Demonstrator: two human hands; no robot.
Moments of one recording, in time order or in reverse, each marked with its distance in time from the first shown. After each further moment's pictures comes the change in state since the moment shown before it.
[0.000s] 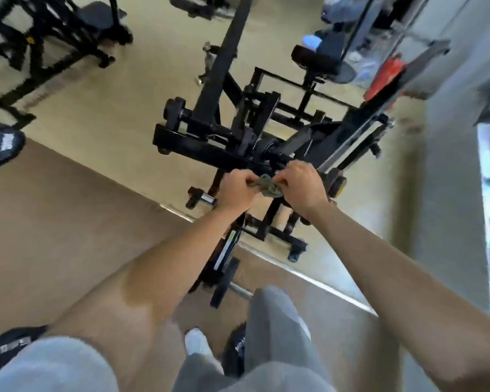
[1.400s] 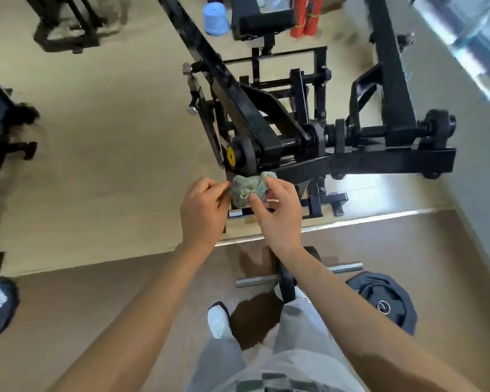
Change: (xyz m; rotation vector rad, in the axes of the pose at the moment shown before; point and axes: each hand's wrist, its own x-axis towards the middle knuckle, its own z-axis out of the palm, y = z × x) left_hand 0.131 -0.203 -0.227 0.172 -0.049 0.625; right_hand 0.139 -0.303 0.086 0.950 0.706 0.849
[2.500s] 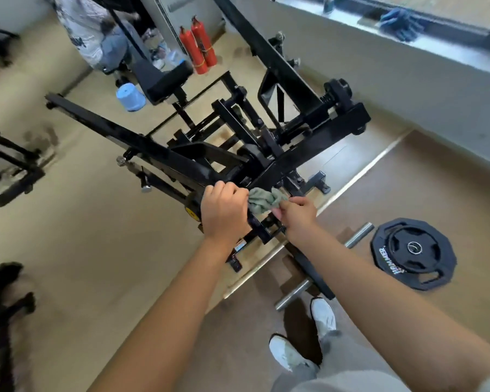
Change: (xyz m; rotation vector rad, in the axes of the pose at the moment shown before) left_hand 0.085 0.058 0.047 0.239 -0.145 0.727; right_hand 0.036 0.042 -0.037 0.944 0.689 0.934
